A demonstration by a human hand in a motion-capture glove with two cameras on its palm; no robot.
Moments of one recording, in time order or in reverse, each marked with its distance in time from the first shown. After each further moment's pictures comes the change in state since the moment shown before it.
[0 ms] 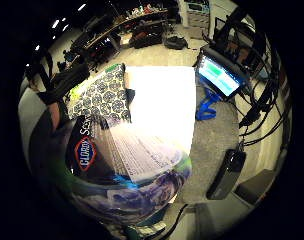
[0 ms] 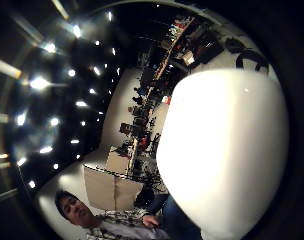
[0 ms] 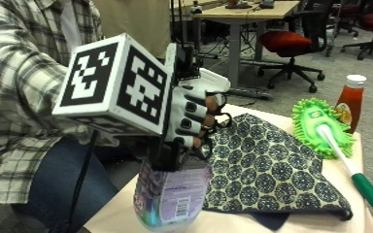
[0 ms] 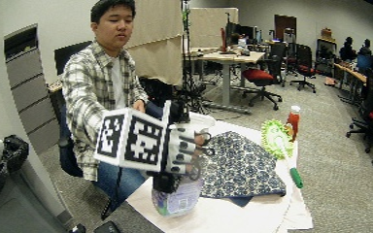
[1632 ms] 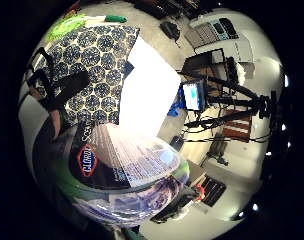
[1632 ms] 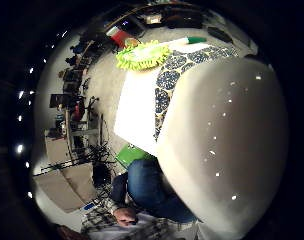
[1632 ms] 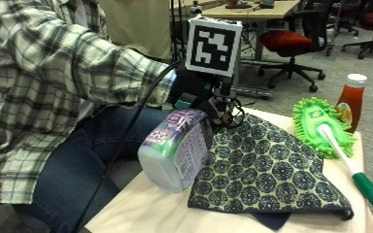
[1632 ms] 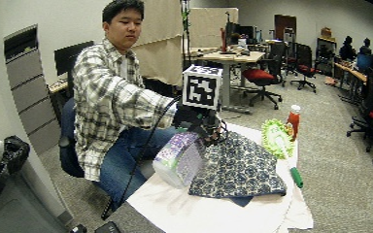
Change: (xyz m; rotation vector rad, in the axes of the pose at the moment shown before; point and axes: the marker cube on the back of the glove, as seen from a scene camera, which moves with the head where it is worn) arm -0.084 -0.002 0.107 -0.468 0.812 -0.099
